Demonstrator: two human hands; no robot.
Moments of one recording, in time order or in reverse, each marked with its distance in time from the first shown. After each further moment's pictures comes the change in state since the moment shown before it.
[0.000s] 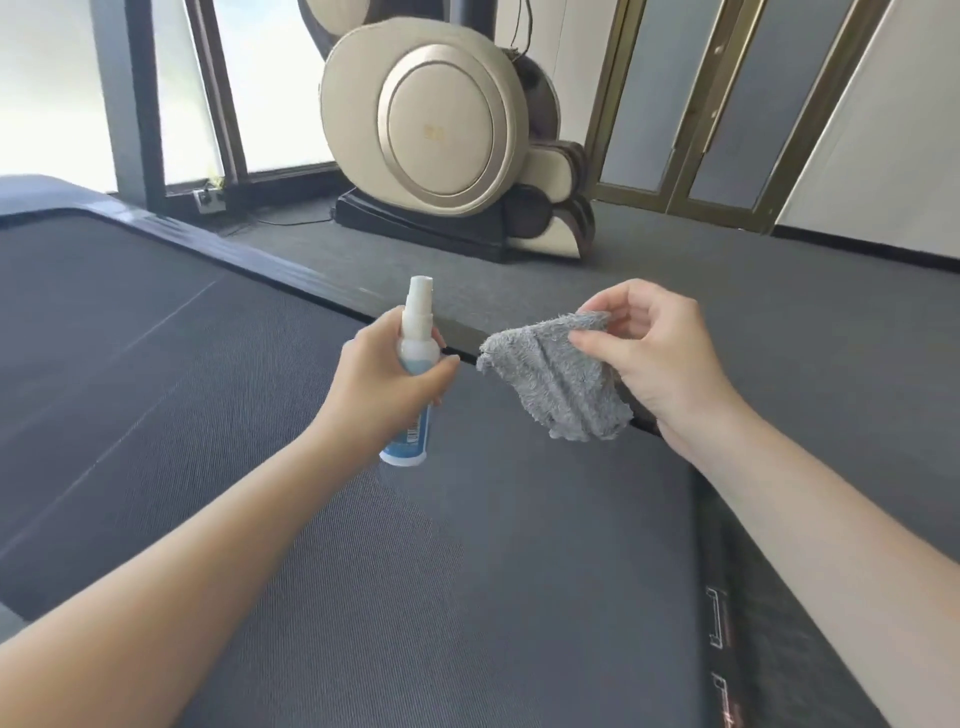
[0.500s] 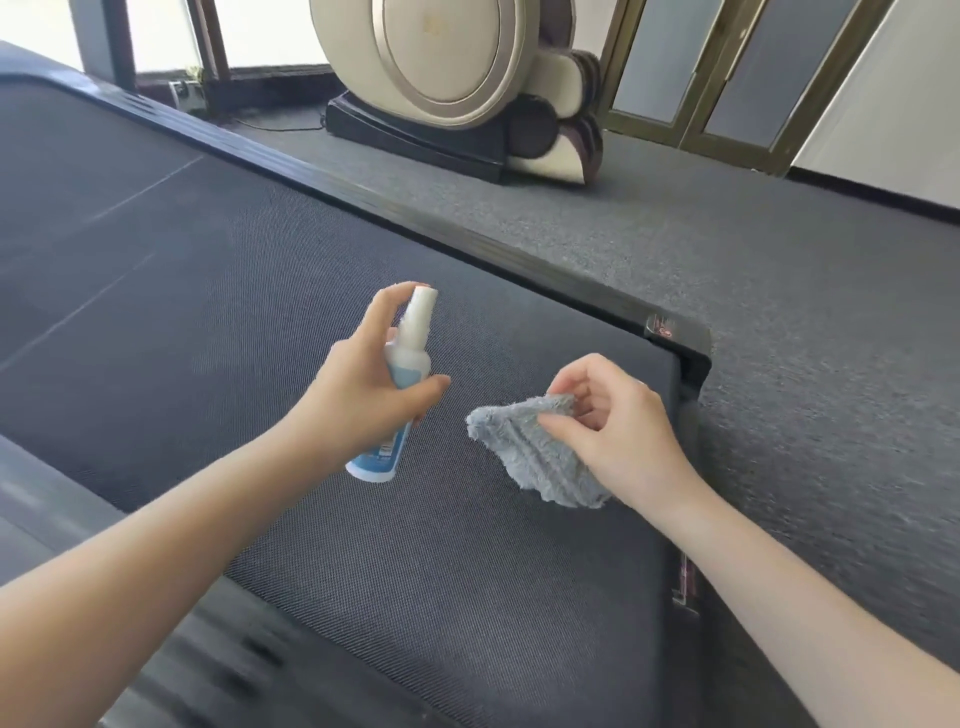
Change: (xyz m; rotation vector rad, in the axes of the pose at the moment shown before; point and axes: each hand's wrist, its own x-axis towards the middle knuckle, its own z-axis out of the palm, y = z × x) left_hand -0.116 -0.043 0.013 0.089 -0.187 -0.050; right_hand -0.145 0.082 0.006 -0.201 -0.234 0.042
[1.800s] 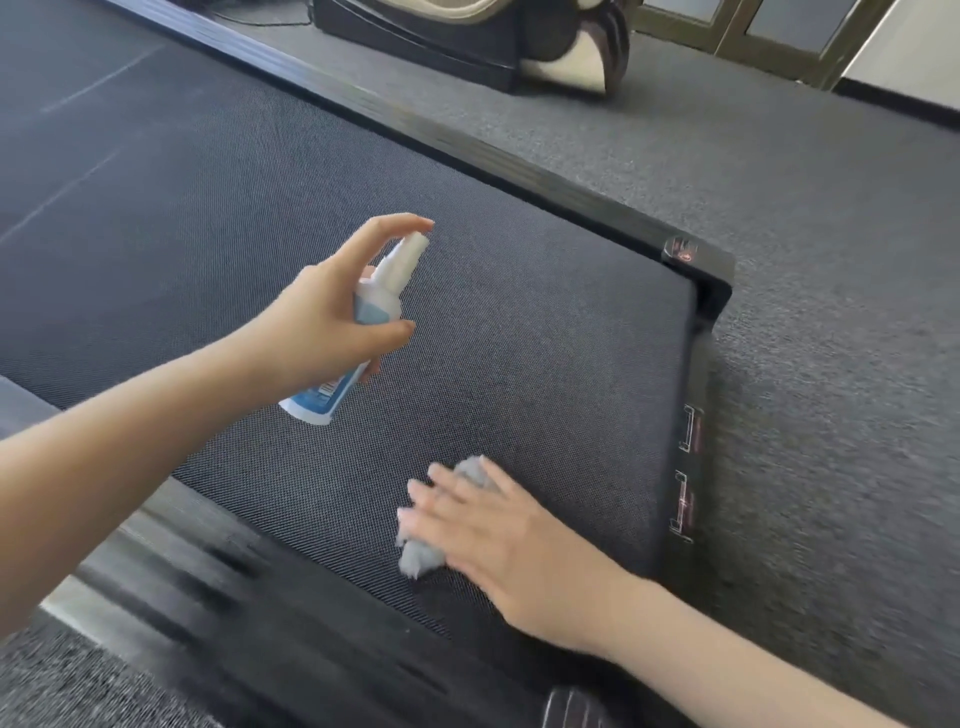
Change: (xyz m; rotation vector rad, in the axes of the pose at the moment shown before) left_hand -0.004 -0.013 -0.008 0.097 -0.215 -0.032; right_hand -0.097 0.050 0.069 -0.426 -0.672 -0.577
